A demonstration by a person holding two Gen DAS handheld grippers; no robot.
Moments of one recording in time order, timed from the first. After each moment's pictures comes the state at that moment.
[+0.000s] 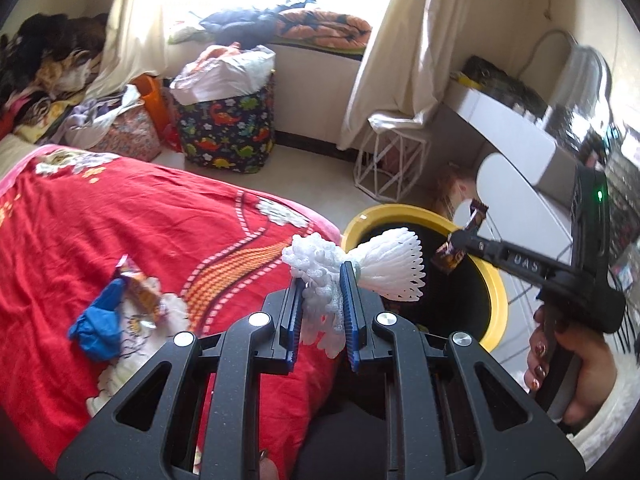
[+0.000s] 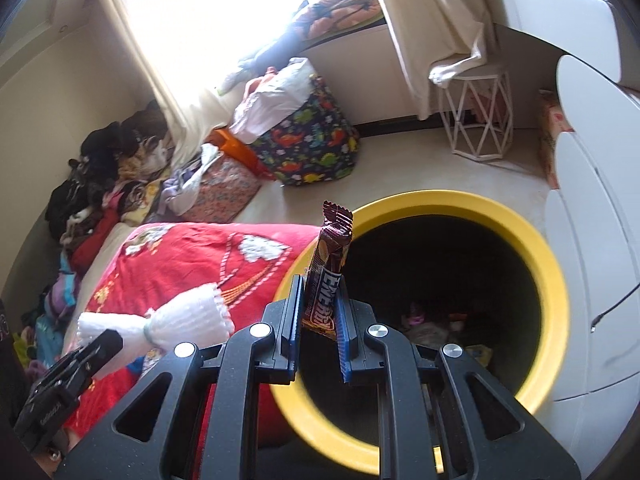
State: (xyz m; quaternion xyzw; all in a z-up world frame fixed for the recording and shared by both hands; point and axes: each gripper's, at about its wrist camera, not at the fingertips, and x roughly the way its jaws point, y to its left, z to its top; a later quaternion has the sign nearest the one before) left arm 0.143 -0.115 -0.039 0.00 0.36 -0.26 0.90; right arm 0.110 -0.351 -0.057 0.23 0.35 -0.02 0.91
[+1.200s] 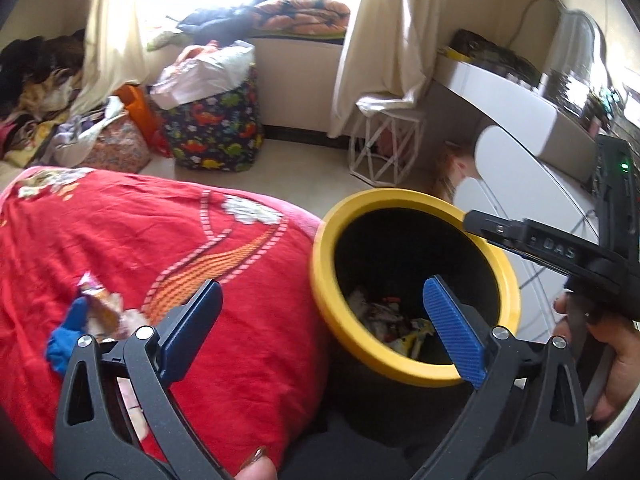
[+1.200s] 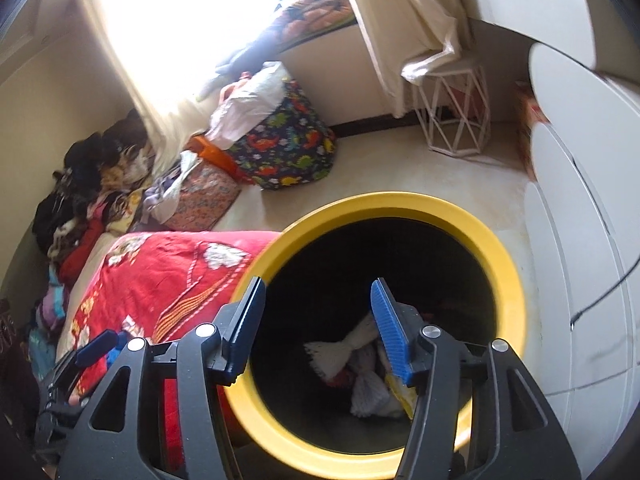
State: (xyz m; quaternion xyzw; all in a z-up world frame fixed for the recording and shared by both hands) left arm 0.153 -0.156 -0.058 0.04 0.36 -0.25 0.90; right arm 0.103 -0.367 -0.059 0.22 0.34 -0.03 0.91
